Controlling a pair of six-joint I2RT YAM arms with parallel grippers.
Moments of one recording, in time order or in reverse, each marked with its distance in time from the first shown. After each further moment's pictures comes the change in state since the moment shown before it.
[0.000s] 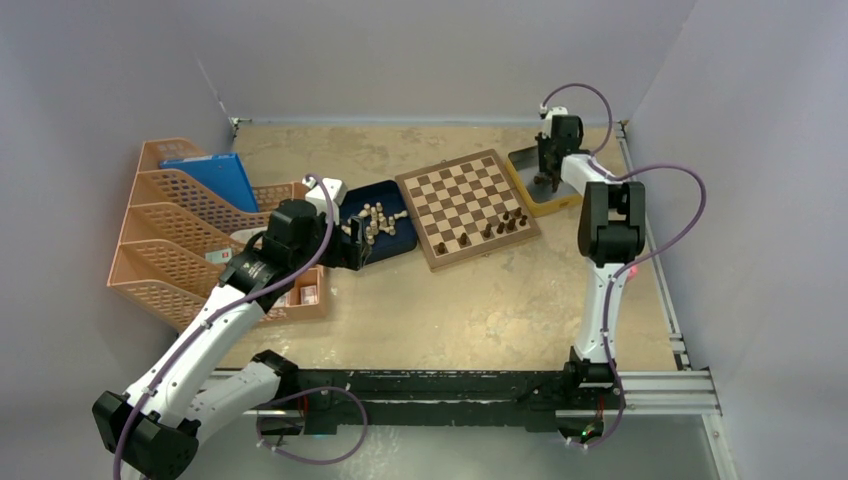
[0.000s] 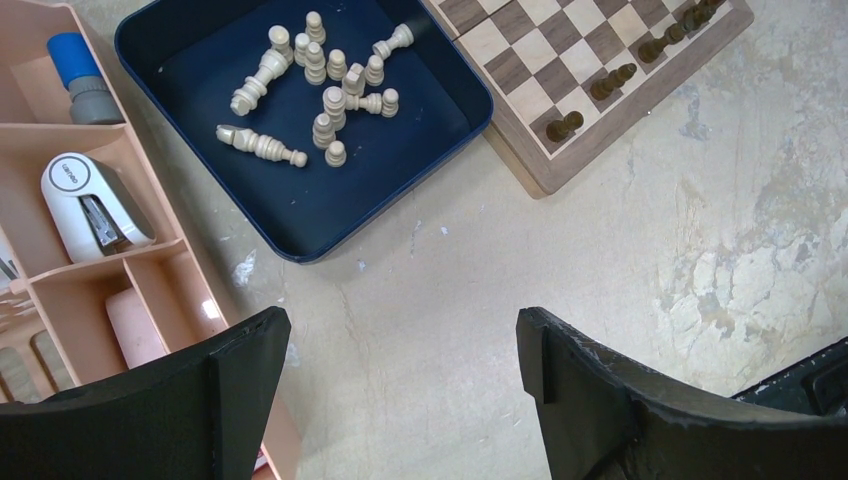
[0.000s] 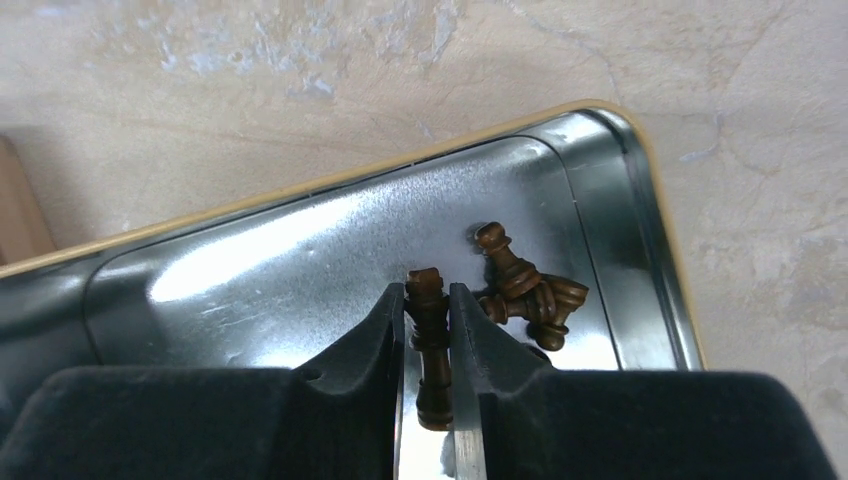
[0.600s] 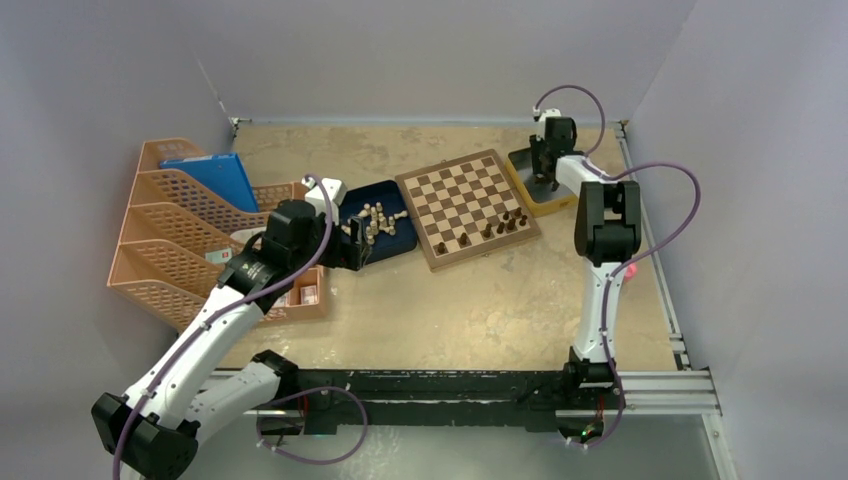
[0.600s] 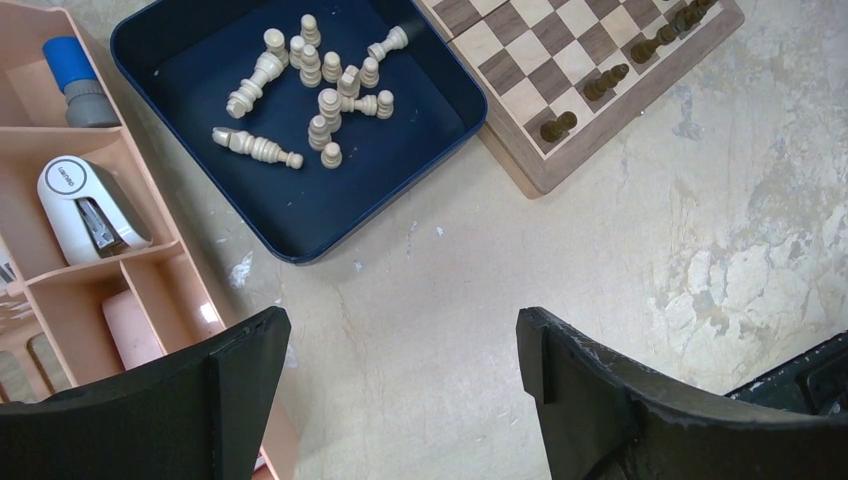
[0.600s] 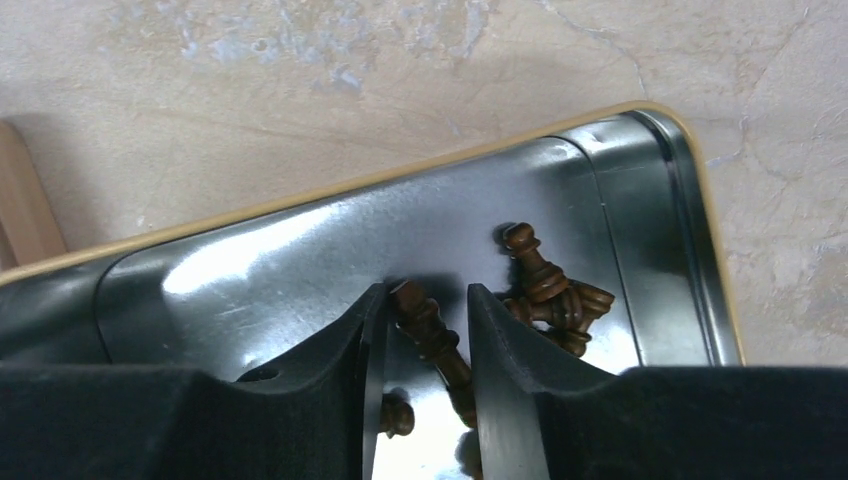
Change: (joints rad) left arm 0.000 -0.009 0.000 0.000 0.010 0.000; right arm 0.026 0.007 -0.006 0.012 0.045 -0.006
